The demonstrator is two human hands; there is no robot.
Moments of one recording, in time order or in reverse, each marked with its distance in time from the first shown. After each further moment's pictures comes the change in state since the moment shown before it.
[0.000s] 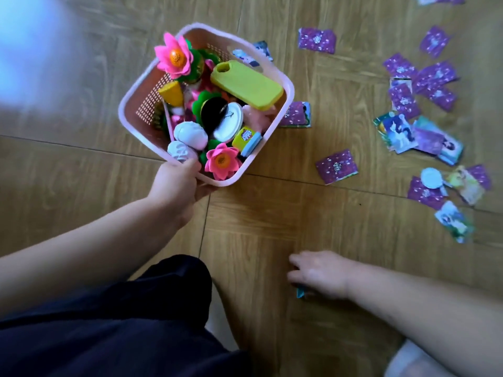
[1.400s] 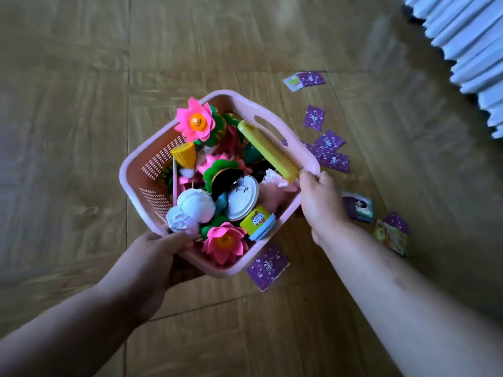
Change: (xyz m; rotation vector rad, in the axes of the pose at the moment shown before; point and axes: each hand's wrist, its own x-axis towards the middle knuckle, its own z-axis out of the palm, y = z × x) left_hand 0.011 0.081 0.156 0.266 -0.471 -0.046; right_hand -0.061 0.172 -0.189 1.265 1.482 1.243
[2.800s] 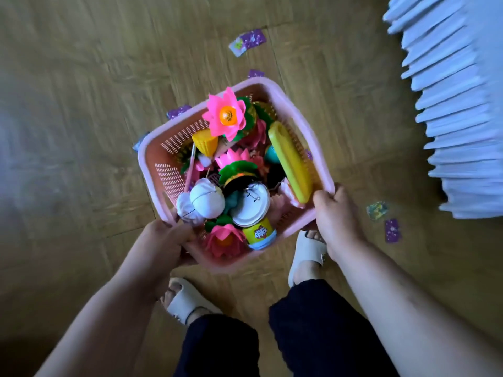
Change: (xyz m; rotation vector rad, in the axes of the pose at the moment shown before) left_hand -0.284 0.164 0.128 0.354 0.029 -0.229; right_hand -0.152 -0.119 -0.324 -0.111 -0.071 0.376
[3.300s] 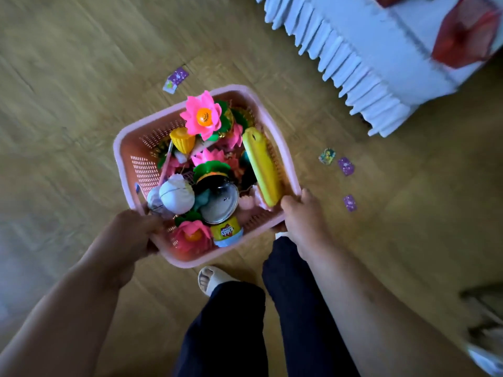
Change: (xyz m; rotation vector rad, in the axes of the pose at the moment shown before) left_hand -0.133 0.077 -0.044 0.441 -0.103 0.123; right_hand -0.201 0.010 -0.081 0.455 0.050 0.200
